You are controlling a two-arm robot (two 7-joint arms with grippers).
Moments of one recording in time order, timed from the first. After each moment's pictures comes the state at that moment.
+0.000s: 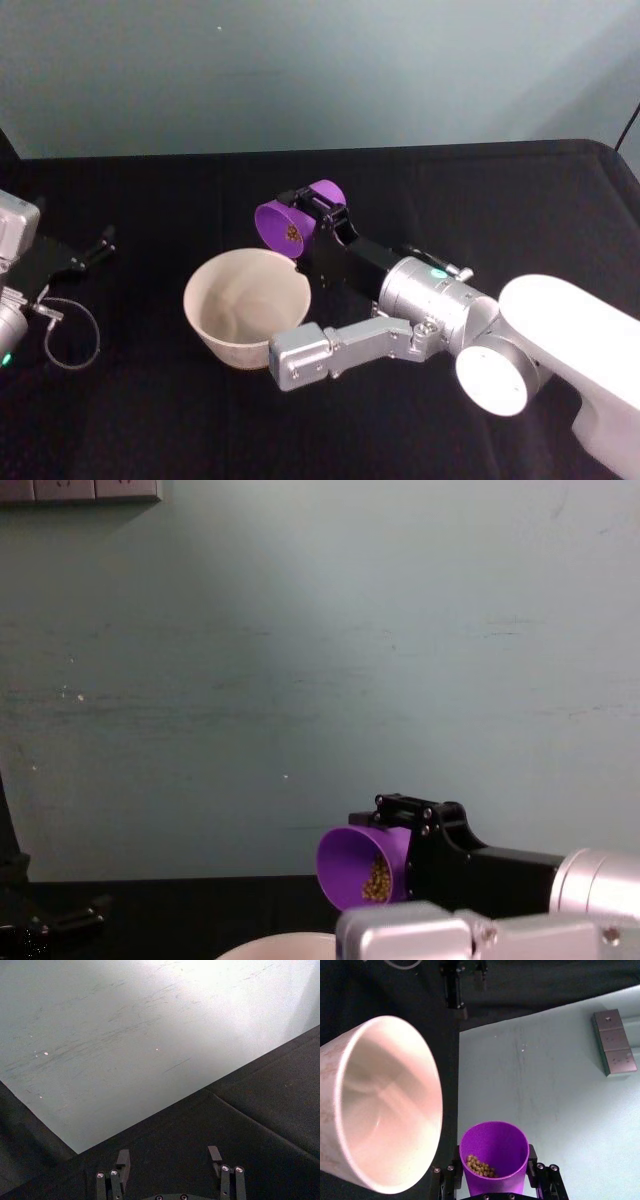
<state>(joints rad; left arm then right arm) -0.20 0.60 0.45 -1.41 -0.25 -0.12 0.03 0.41 0.54 -0.81 -1.59 -0.84 0.00 0.07</state>
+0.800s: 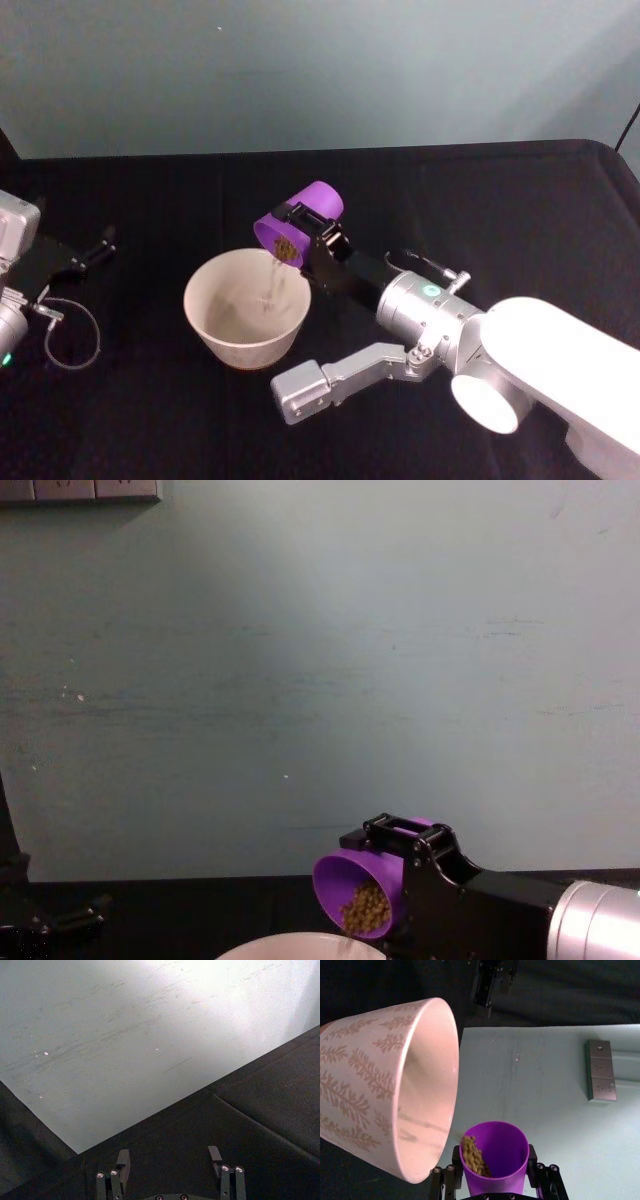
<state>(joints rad) -0.20 0.60 0.45 -1.41 -0.25 -0.12 0.03 0.41 0.53 -0.84 -1.55 -1.07 -0.01 -0.01</state>
